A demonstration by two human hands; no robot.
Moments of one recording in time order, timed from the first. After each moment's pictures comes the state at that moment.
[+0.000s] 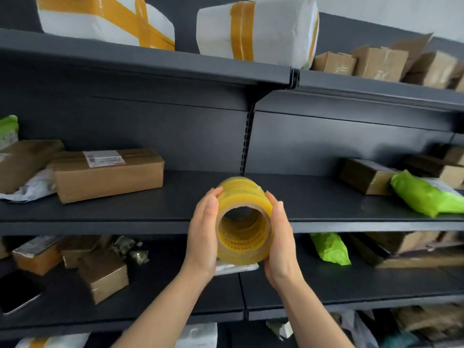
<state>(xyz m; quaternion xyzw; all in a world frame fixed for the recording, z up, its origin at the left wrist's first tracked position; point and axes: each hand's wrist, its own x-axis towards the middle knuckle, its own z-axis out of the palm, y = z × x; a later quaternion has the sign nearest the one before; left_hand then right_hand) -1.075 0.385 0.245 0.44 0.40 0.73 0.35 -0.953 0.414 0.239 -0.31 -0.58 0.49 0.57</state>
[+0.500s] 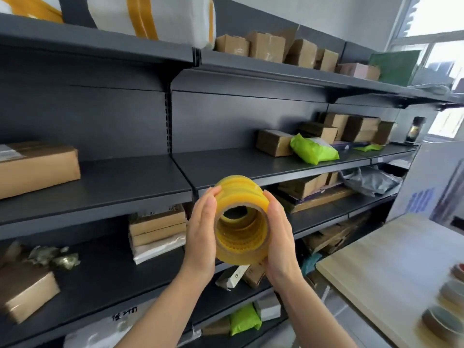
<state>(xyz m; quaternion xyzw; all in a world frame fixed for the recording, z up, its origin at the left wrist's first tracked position) -0.978 0.320 0.236 0.50 0.32 0.65 0.47 -0.857 0.307 0.228 -0.43 -0.51 0.36 0.65</state>
